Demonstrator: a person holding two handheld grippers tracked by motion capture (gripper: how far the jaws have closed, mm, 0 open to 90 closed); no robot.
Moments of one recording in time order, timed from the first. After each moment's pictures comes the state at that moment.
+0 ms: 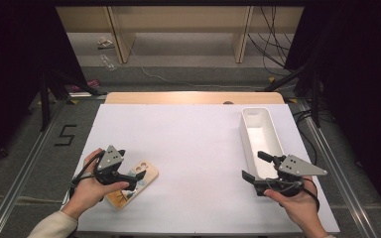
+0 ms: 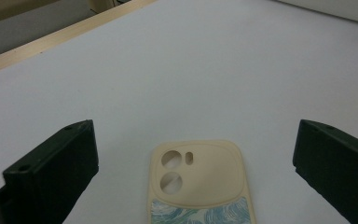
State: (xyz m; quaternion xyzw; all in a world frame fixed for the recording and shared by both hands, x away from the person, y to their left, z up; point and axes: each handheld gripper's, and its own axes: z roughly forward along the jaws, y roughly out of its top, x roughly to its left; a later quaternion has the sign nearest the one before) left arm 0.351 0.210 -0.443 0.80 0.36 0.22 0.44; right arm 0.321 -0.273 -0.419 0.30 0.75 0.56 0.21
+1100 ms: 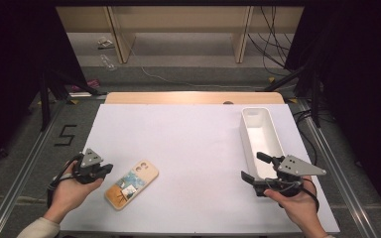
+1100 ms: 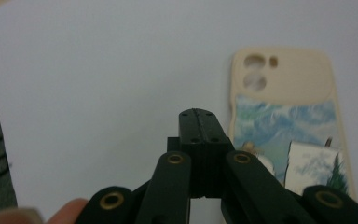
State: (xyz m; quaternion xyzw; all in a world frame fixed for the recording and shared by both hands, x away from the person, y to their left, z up) left arm 0.343 0.269 -0.450 0.82 0.45 0.21 0.29; right arm 0.321 -0.272 -0.420 0.30 0.75 0.56 0.20
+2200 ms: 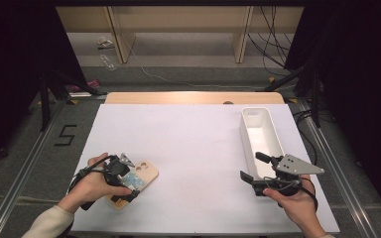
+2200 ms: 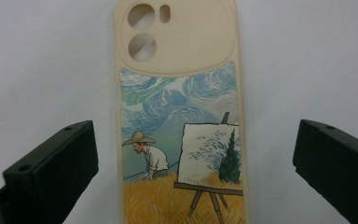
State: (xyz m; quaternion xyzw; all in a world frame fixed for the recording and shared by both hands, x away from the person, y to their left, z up) left arm 0.357 0.196 -0.446 0.90 0.39 0.08 0.17; right arm 0.323 -0.270 -0.421 0.30 0.75 0.55 0.20
